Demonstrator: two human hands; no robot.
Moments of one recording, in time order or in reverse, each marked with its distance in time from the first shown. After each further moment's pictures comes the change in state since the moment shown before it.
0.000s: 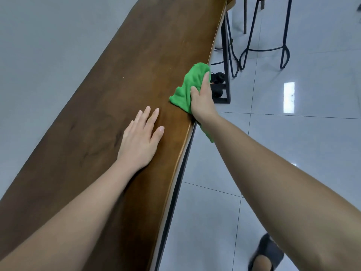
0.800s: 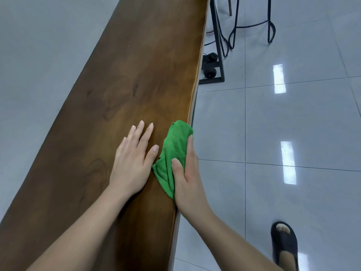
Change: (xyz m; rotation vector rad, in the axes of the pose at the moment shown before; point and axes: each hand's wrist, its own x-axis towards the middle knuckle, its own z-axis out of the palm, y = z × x) left_hand -0.239 -0.070 0.007 0.014 0.007 0.101; right_hand -0.398 0.075 0.123 0.180 0.031 0.009
